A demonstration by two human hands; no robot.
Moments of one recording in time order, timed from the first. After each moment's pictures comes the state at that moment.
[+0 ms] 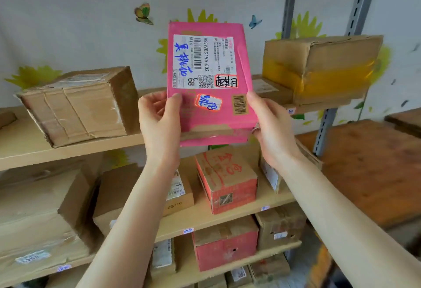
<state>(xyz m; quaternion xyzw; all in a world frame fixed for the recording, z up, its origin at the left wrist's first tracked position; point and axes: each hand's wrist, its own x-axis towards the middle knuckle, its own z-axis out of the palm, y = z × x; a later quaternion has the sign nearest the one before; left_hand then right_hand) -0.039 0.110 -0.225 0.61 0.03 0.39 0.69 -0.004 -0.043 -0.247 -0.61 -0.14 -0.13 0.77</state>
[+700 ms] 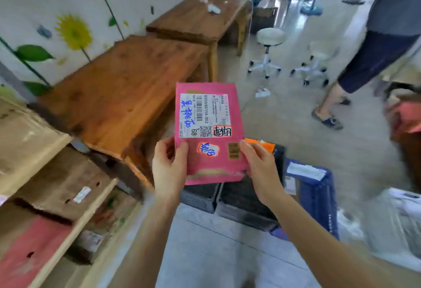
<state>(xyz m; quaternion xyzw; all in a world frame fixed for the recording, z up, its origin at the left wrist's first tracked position) -0.193 -0.354 -0.458 0.75 -0.14 -0.10 0.64 -0.303 -0.470 -0.483 -0.56 0.36 -0.30 0.68</state>
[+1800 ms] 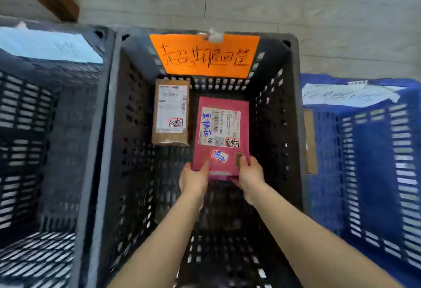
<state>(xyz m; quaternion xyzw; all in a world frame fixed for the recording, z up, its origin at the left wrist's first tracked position) -0.194 -0.756 -1.211 0.82 0.03 -0.48 0.29 -0.288 -0.811 -1.214 -0.29 0.74 -0.09 0.60</state>
